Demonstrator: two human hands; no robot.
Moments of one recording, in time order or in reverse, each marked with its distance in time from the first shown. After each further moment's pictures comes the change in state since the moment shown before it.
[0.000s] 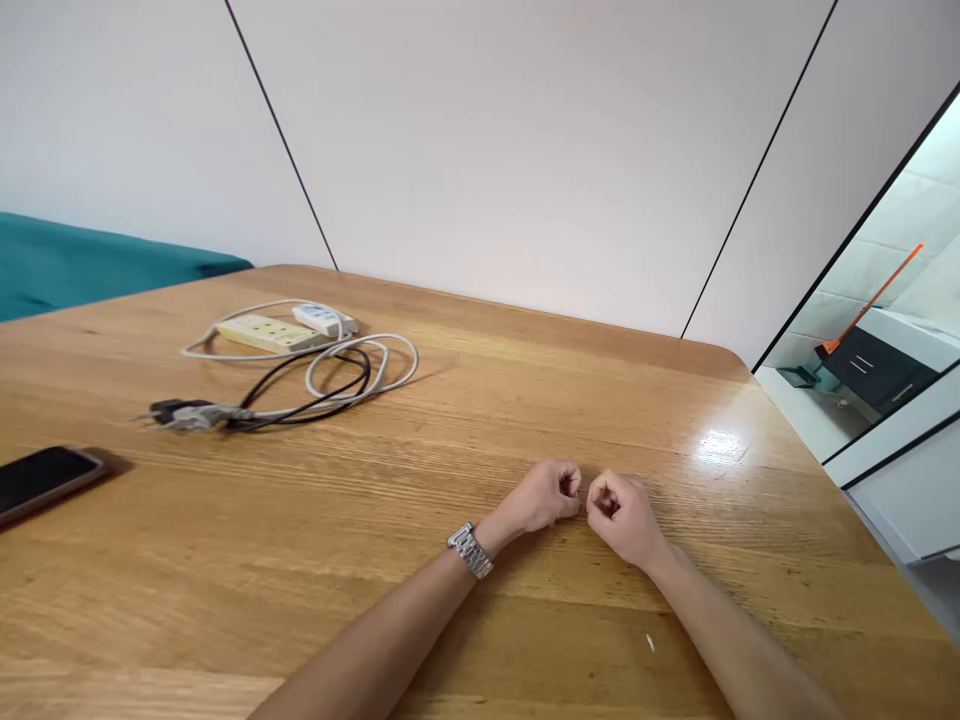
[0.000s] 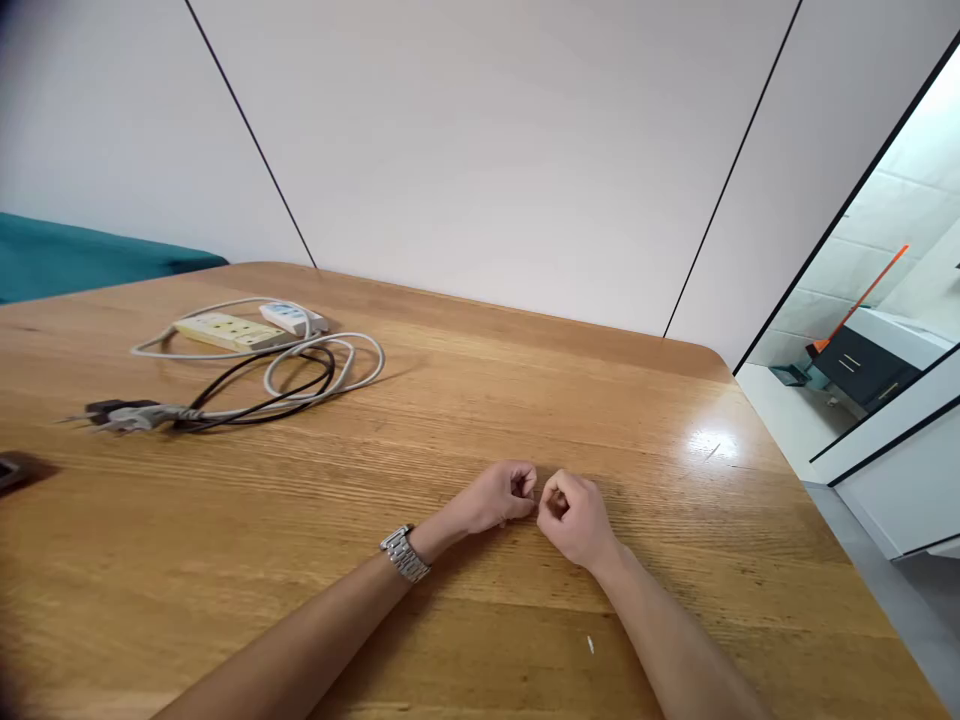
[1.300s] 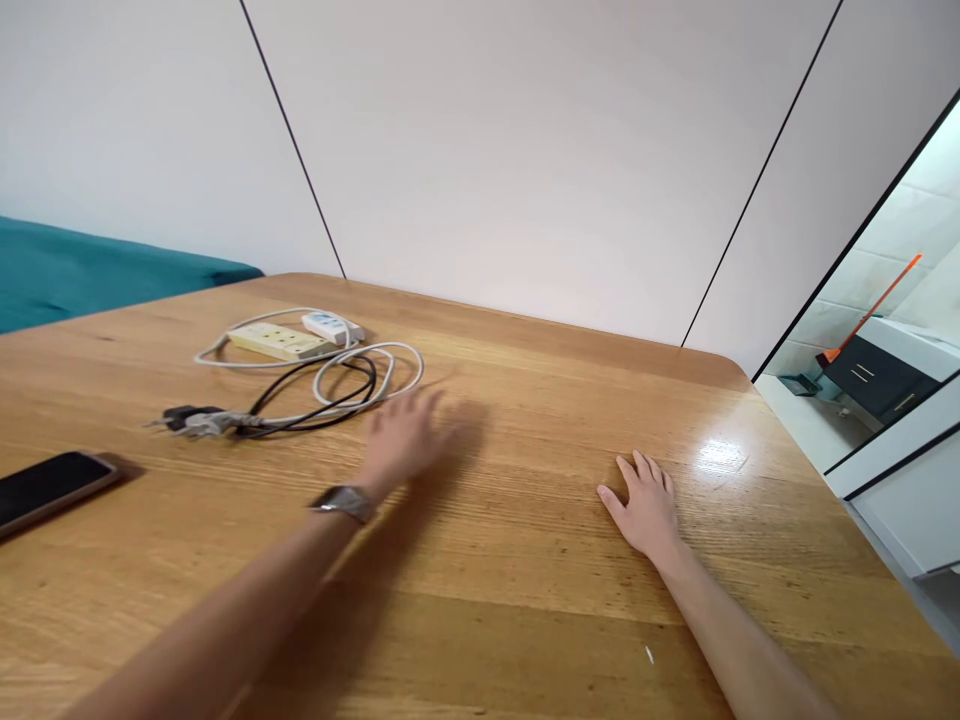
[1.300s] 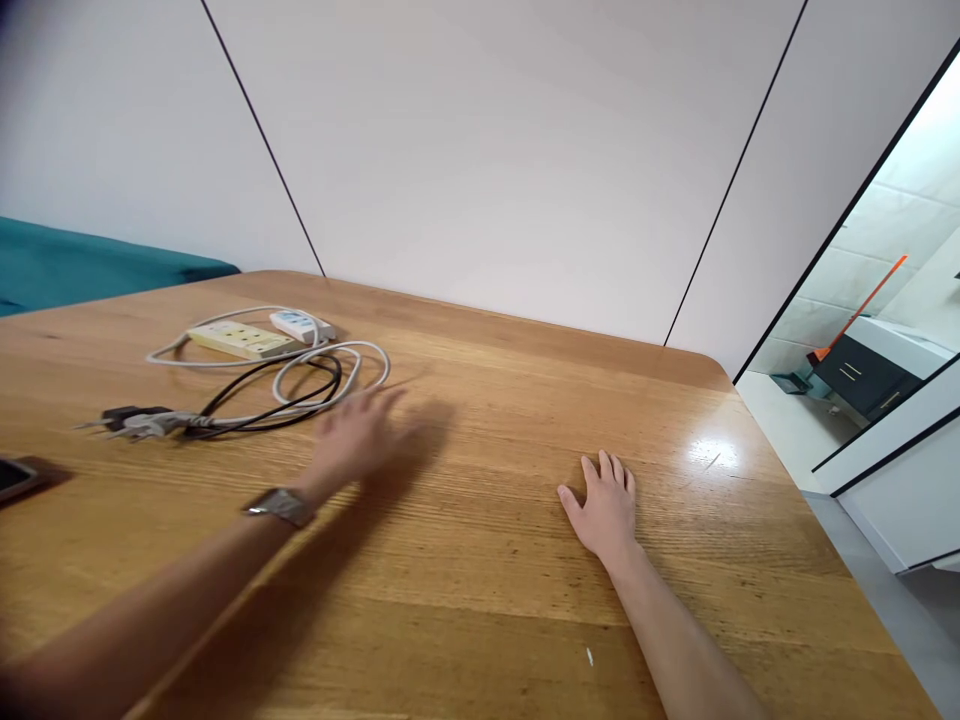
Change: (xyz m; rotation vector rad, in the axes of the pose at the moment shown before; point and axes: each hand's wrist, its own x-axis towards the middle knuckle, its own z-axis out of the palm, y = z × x) left_hand -0.031 -0.054 -0.145 0.849 0.609 -0.352; right_hand 0.007 0.020 -0.014 -0.712 -0.114 0.343
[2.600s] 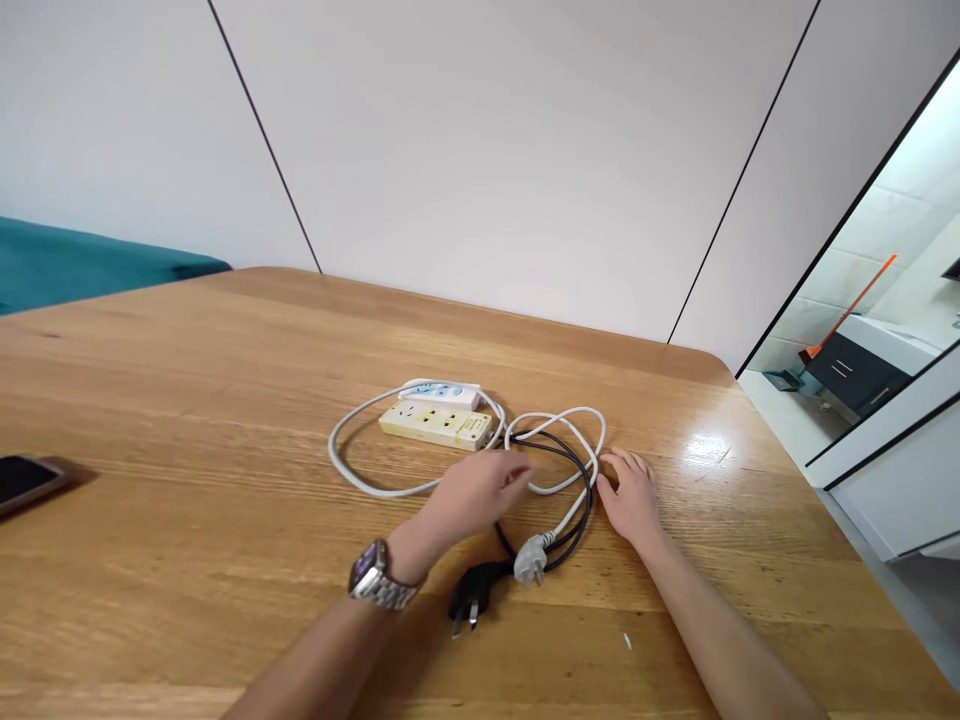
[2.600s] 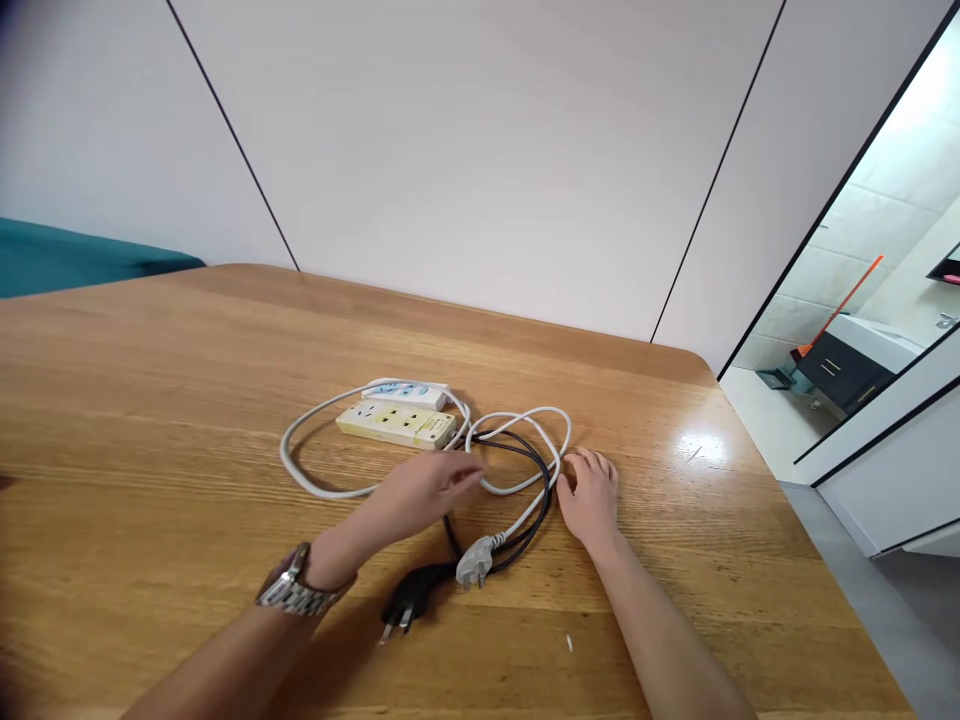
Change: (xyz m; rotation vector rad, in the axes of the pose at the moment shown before) left_hand -0.068 0.107 -0.028 -0.332 -0.362 0.444; right_hand 0.004 0.003 -0.001 0.260 0.133 -0.028
